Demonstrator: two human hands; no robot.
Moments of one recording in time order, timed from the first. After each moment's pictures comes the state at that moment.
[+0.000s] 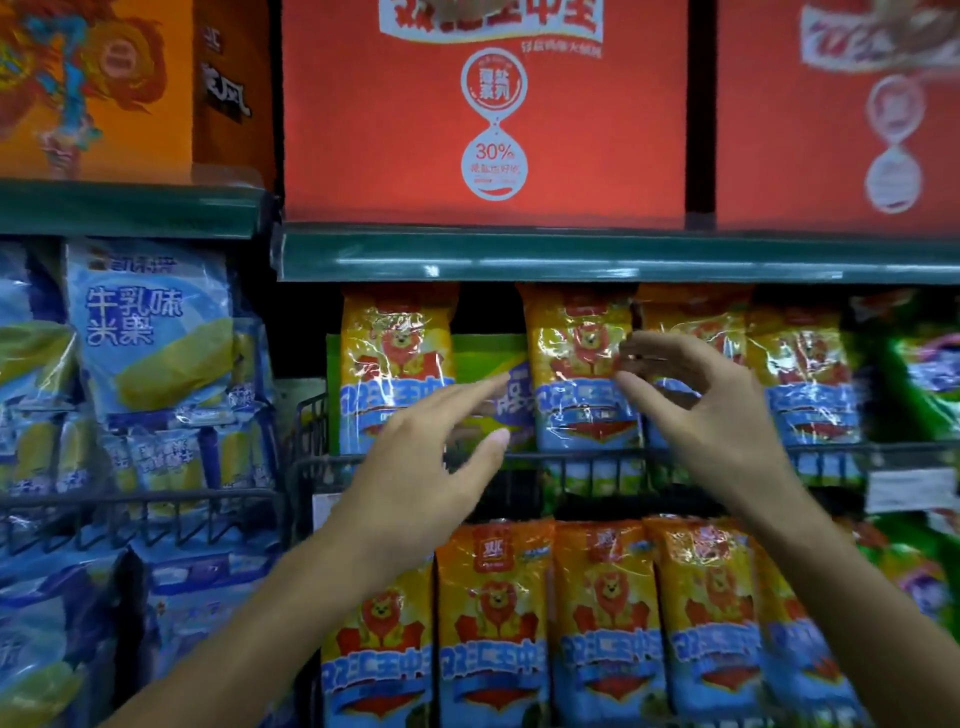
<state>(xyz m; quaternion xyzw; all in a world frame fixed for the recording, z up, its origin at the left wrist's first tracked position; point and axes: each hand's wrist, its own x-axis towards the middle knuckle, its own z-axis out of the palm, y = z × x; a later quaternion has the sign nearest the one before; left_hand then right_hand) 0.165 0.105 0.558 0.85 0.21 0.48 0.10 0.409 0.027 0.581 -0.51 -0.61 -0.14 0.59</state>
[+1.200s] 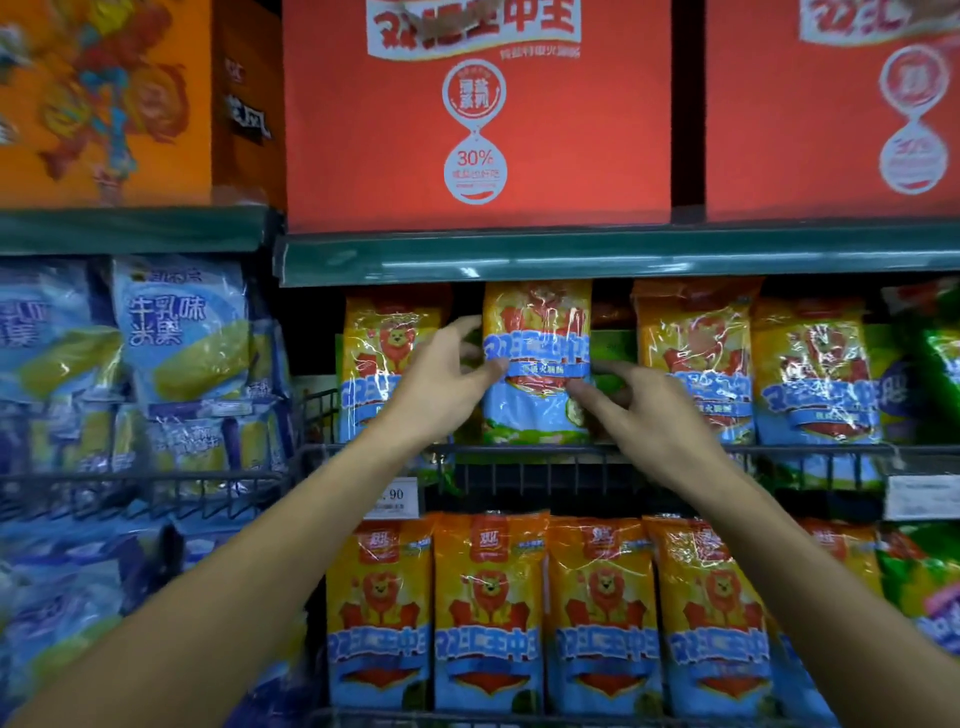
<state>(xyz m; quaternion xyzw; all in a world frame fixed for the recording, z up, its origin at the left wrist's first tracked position) 0.218 0.120 0.618 0.79 0.30 0.49 0.19 0.421 0.059 0.584 -0.59 -0.64 -0.08 0.49</state>
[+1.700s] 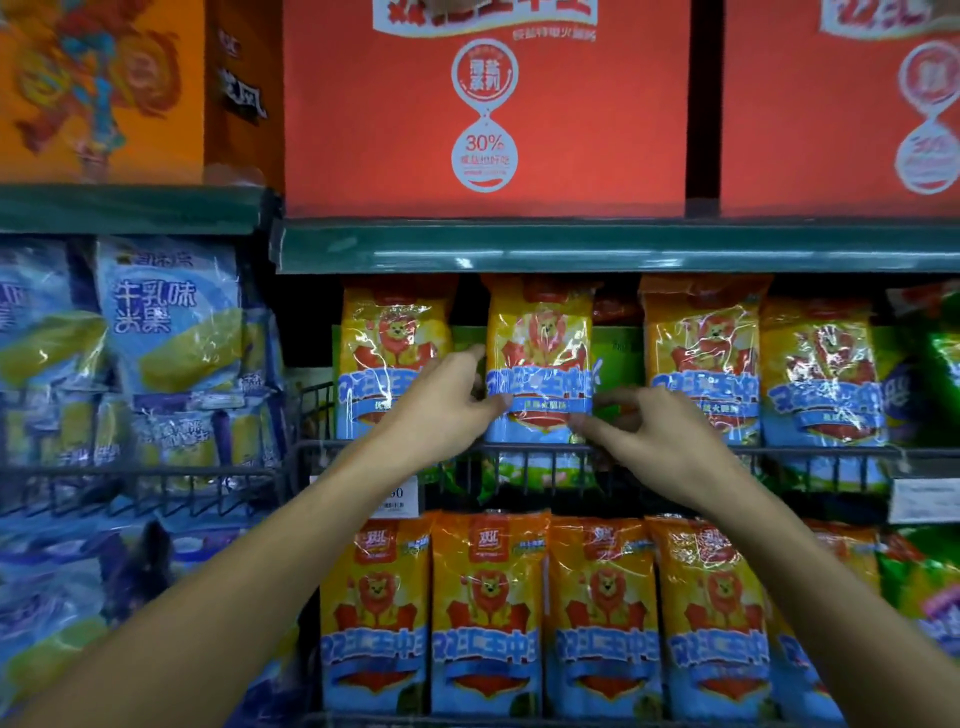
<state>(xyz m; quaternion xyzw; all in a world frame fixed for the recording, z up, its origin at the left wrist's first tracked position) 0.214 0.127 0.605 0.84 0.36 0.39 0.10 0.430 0.060 0.574 -0.64 -0.64 -0.09 0.41</state>
